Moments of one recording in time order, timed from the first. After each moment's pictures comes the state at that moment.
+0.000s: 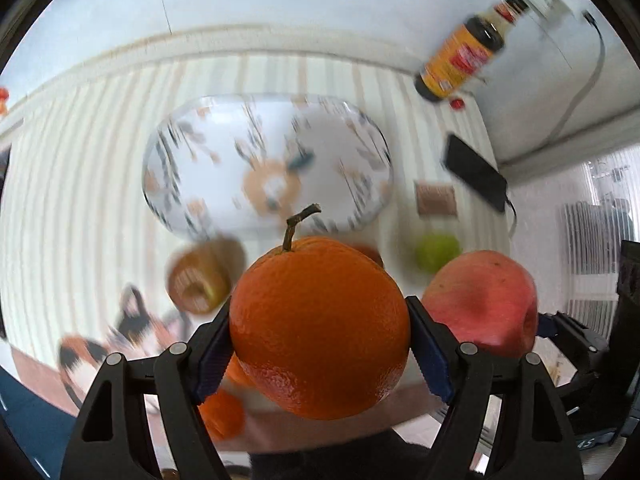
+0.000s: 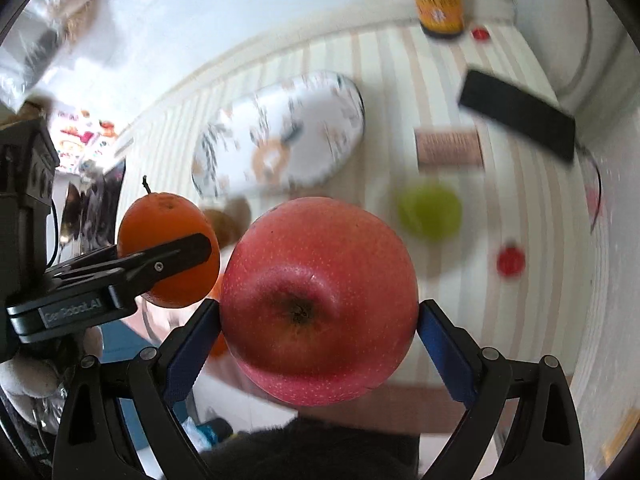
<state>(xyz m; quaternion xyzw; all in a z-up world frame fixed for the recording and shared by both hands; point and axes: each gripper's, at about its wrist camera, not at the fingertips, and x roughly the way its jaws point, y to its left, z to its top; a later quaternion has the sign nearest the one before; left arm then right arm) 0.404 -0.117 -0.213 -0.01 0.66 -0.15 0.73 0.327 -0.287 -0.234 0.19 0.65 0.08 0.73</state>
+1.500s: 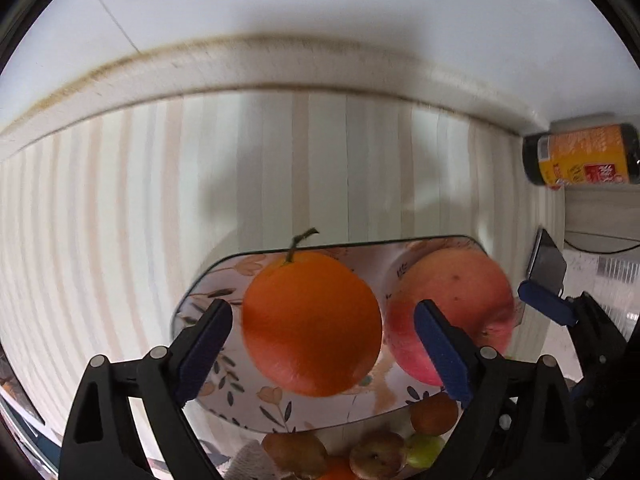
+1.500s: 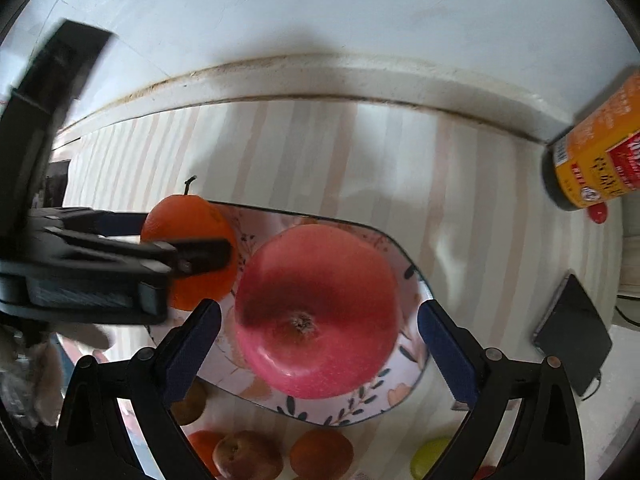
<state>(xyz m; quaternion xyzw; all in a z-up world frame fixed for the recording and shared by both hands) 0.600 -0.077 -0.309 -0.01 0.74 -0.13 0.66 0.557 -0.221 -0.327 0.06 0.69 0.08 0.72</state>
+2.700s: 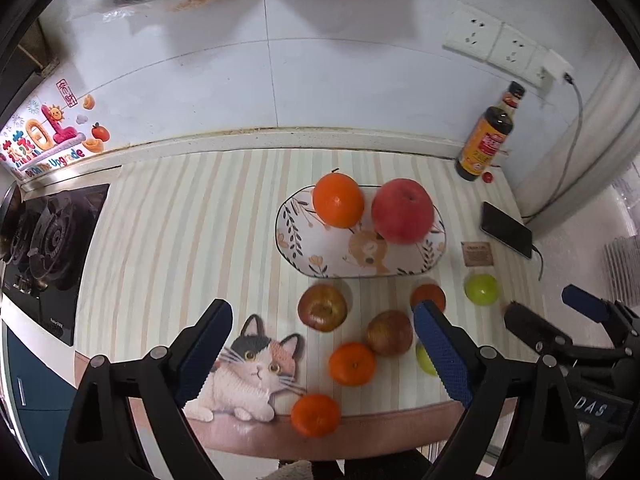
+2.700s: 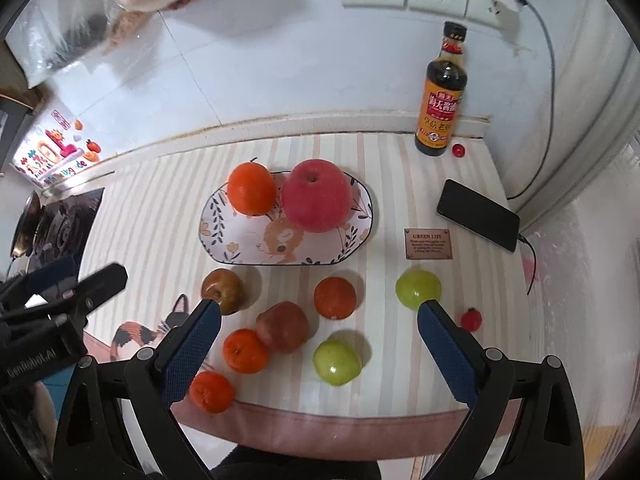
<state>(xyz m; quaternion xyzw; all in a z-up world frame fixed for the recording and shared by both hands) 0.341 -0.024 -0.130 0.02 0.54 -0.08 0.84 0.319 -0.209 -0.154 0.08 0.55 0.00 0.83</state>
